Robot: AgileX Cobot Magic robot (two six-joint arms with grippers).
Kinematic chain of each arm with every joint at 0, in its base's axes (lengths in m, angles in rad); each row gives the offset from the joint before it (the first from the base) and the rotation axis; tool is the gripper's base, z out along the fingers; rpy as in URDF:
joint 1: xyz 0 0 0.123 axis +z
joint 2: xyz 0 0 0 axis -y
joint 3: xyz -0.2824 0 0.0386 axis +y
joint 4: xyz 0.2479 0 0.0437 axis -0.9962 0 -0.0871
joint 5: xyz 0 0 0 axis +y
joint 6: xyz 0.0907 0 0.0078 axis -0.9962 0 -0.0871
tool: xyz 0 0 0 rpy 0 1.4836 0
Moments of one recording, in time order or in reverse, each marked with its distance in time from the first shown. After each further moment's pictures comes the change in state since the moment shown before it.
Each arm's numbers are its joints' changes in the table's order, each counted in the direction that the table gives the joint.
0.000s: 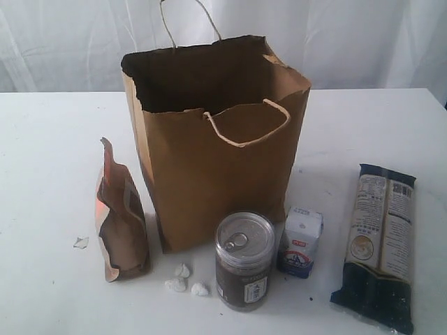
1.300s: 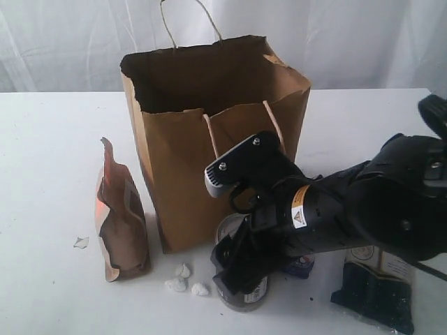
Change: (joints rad) left arm 0.000 0.000 0.000 0.000 0.000 0.000; right arm 0.035 -0.543 0.528 -0.443 -0.855 0.165
